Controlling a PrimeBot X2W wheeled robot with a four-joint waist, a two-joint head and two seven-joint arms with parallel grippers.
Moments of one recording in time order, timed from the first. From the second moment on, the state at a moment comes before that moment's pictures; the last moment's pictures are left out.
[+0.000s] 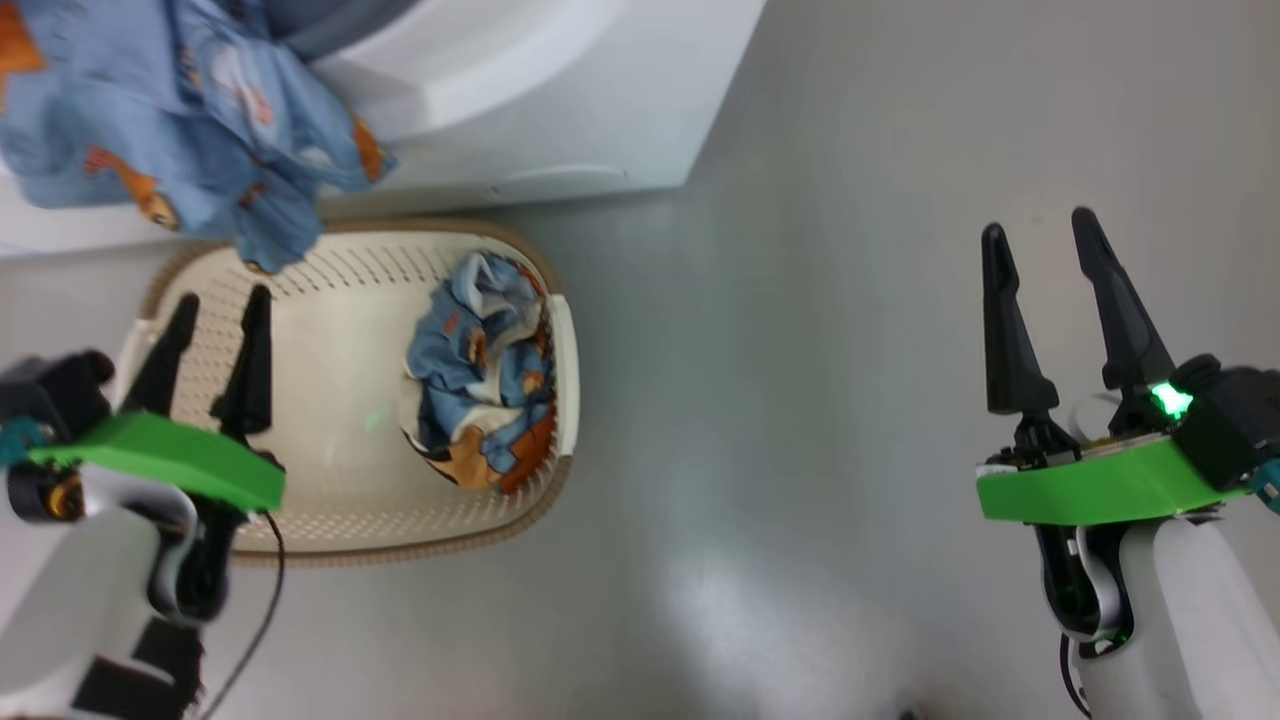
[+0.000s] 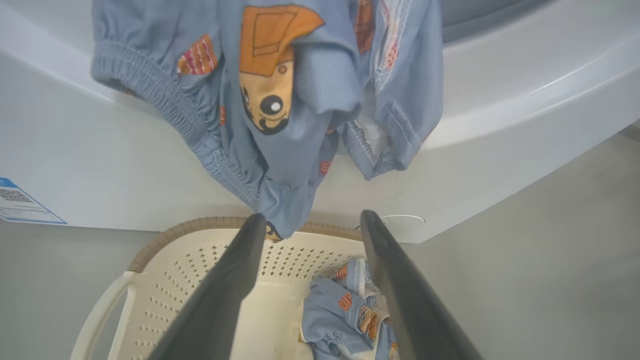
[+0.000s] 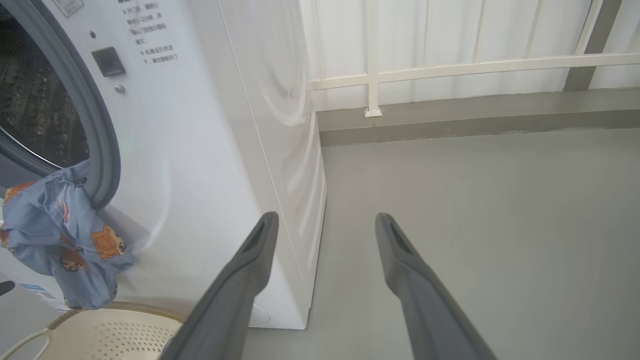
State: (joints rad) left arm -0.64 0.37 -0.40 0.68 -0.82 -0.13 -0.26; right arm -0.30 -0.06 0.03 0.04 0.22 0.13 -0.25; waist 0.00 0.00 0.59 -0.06
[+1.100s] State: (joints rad) left arm -0.84 0.49 -0.48 0.45 -1.01 -0.13 -0.26; right arm -0.37 -0.05 0.07 0.01 0.22 0.13 -0.25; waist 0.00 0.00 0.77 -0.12
